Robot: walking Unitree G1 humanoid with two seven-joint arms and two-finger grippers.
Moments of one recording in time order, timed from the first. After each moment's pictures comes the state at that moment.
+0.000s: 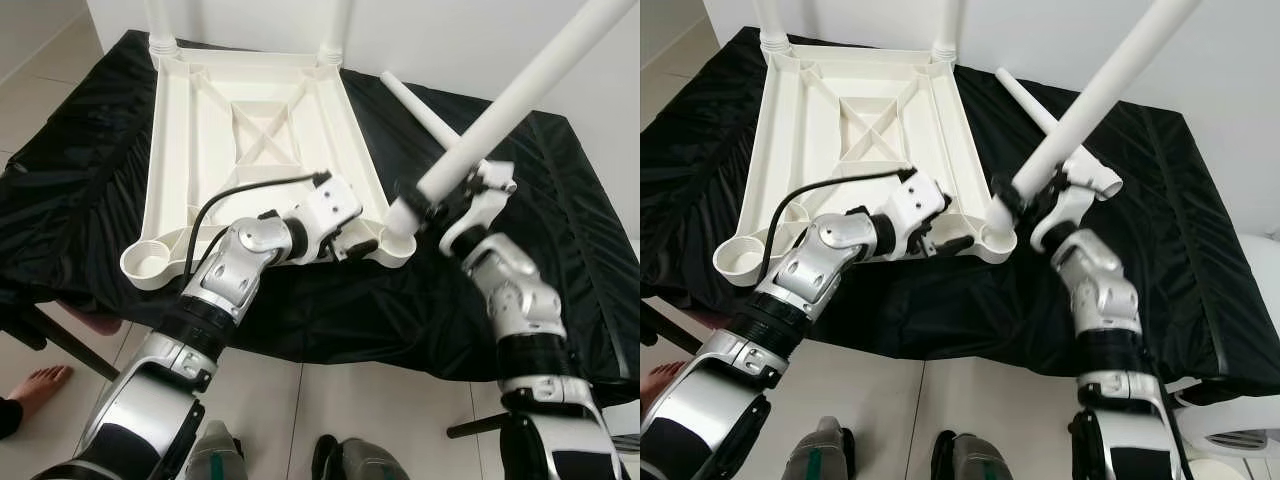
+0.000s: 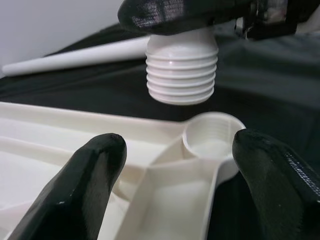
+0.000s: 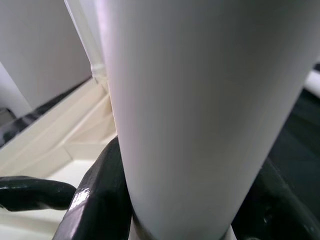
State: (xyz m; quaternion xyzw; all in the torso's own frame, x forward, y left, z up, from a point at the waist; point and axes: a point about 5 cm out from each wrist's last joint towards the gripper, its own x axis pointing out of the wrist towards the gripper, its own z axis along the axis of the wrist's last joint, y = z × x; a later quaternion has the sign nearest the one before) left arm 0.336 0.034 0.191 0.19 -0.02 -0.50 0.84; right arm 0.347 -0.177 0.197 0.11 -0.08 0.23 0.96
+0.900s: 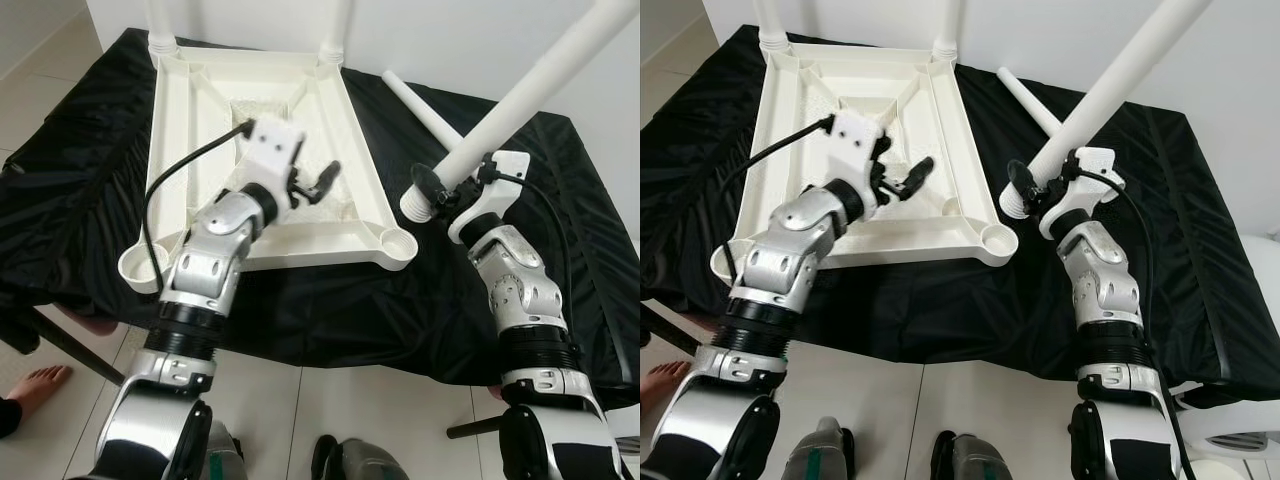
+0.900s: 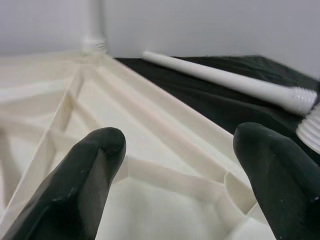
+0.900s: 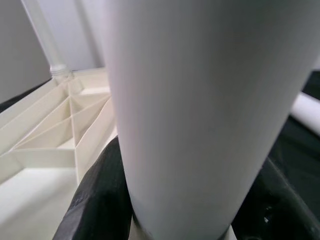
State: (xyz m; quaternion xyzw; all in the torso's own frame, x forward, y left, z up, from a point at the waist) left arm 0.349 0.094 0.211 0.02 -0.04 -0.28 0.96; right arm 0.347 -0.188 0.188 0.09 -0.10 0.15 0.98
